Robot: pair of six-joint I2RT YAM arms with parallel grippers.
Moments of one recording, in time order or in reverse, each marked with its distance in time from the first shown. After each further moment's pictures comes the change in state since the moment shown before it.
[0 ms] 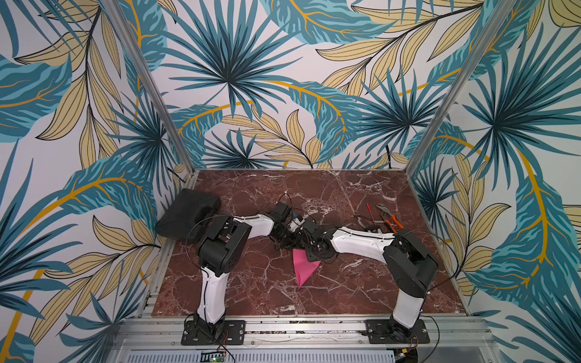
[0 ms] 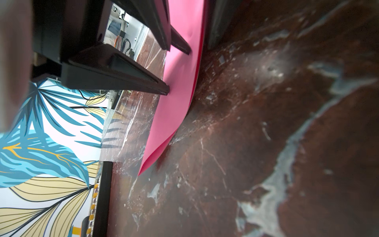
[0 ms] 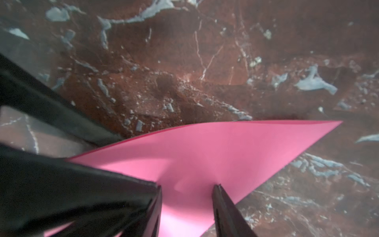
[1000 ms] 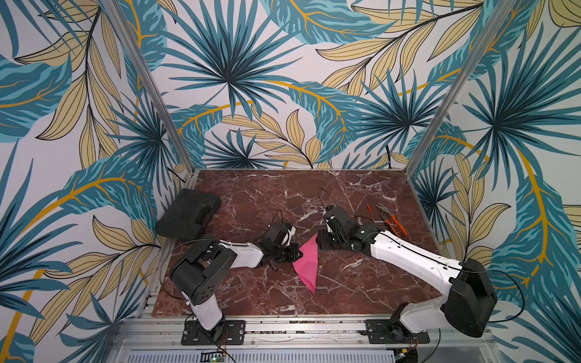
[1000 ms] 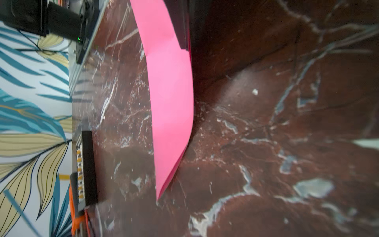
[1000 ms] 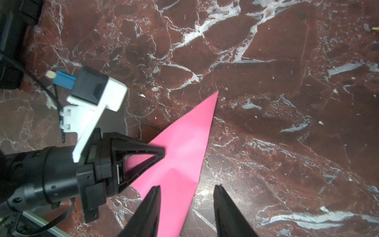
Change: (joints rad) left arm -0.140 -0.323 -0.536 0.665 -0.475 -0.390; right arm -0.084 -0.424 -0.122 0.029 -0.111 0.032
